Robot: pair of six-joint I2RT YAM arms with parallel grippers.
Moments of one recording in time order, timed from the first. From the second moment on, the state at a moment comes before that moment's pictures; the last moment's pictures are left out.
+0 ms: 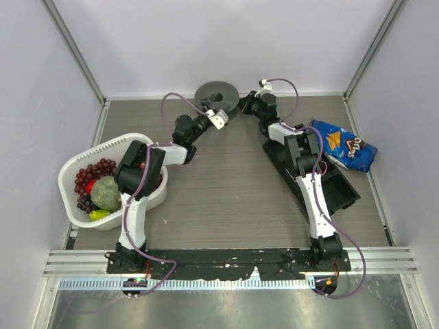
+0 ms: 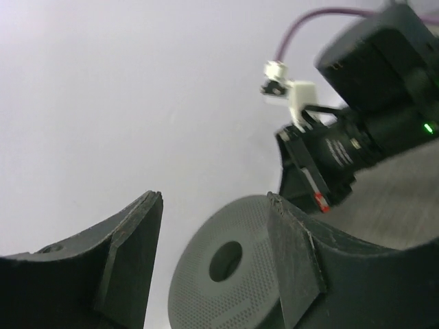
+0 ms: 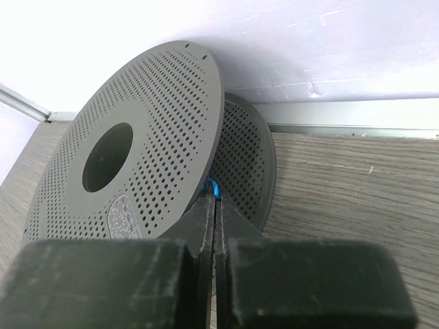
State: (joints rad) left arm -0.44 2.15 1.23 1.22 0.42 0.67; right arm 0.25 2.71 2.06 0.56 -0.29 0.55
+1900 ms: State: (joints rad) left arm -0.42 1.85 1.74 -0.01 0.13 0.25; right arm 0.15 2.16 1.70 0.44 -0.16 0.23
